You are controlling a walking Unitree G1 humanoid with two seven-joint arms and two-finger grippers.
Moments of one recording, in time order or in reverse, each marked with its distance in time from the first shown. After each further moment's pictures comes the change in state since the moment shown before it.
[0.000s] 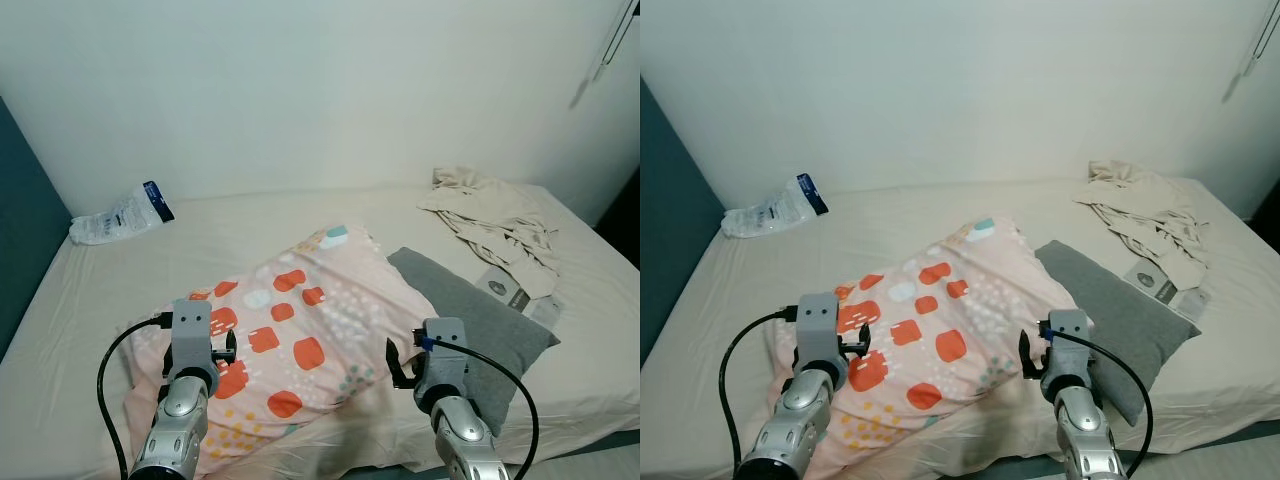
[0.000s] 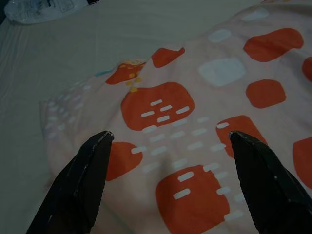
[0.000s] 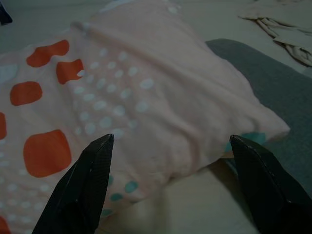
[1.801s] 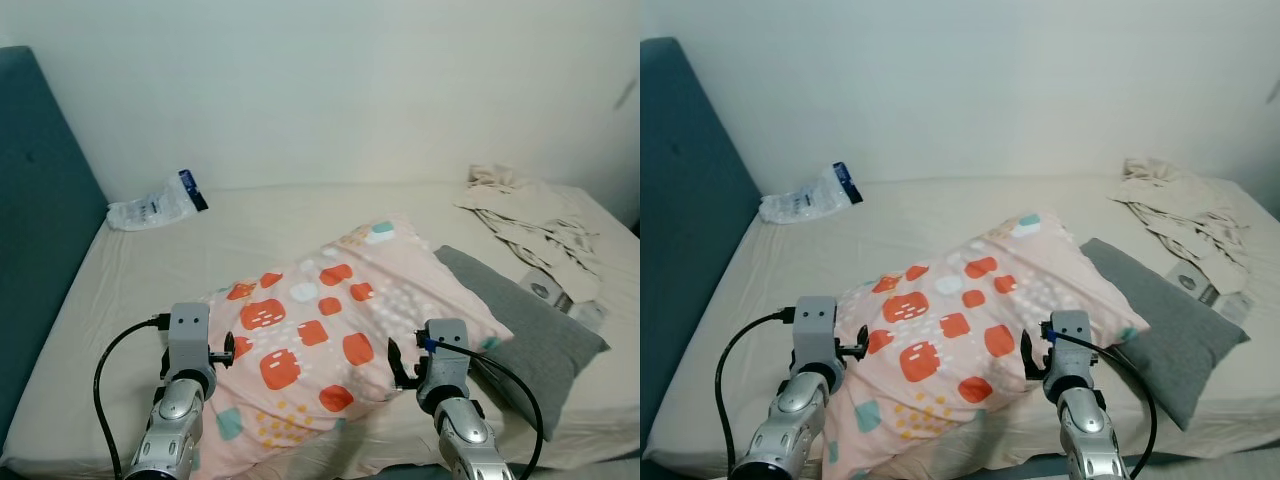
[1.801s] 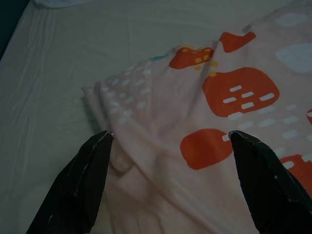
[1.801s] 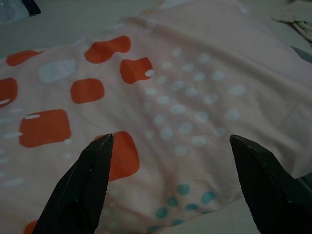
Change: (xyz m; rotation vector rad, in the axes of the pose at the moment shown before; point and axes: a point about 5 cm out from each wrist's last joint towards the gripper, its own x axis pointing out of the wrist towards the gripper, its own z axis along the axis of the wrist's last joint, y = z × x) left arm -0.003 0.000 -0.002 0.011 0.003 -0.046; right arm -0.001 -0.007 0.003 -0.017 -0.019 -0.008
